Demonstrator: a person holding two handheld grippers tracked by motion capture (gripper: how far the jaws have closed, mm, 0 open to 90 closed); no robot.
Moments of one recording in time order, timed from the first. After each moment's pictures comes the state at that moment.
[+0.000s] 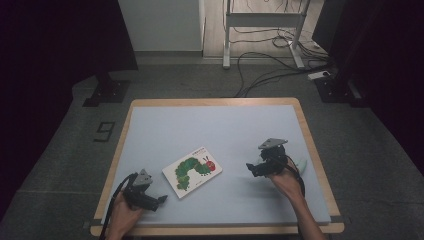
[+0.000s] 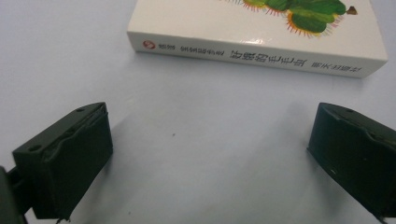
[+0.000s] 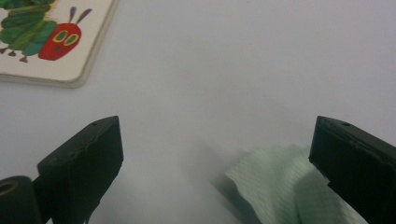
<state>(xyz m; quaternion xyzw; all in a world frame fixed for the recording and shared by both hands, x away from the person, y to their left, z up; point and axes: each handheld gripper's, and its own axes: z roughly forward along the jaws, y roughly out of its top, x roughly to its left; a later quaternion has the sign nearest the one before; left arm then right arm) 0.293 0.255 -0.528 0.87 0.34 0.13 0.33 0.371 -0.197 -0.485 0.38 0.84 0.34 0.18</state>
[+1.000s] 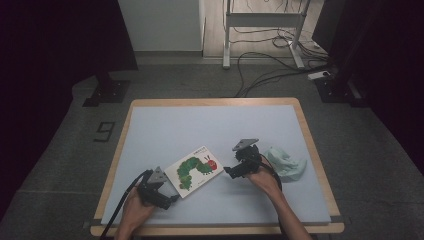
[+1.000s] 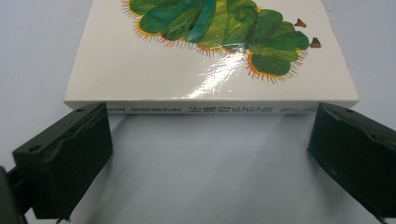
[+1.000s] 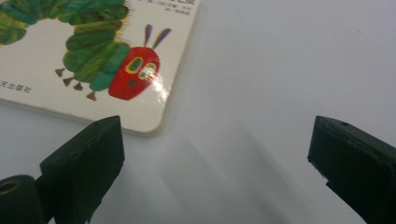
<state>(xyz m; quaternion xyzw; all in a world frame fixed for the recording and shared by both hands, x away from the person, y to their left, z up) 0.306 0.219 -0.528 0.89 0.29 0.11 0.33 0.388 -0.128 -0.503 0.32 0.87 0.35 0.13</state>
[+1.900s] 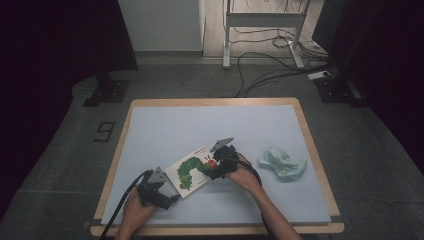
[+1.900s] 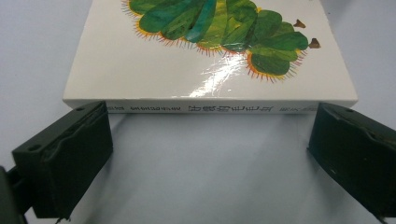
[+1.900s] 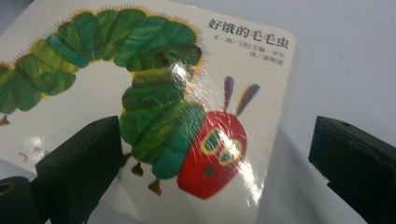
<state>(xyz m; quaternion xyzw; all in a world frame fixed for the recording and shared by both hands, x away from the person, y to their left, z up) 0.305 0.219 -0.529 0.89 0.29 0.11 0.34 0.401 -0.061 -0.517 0.27 0.89 0.35 0.08</state>
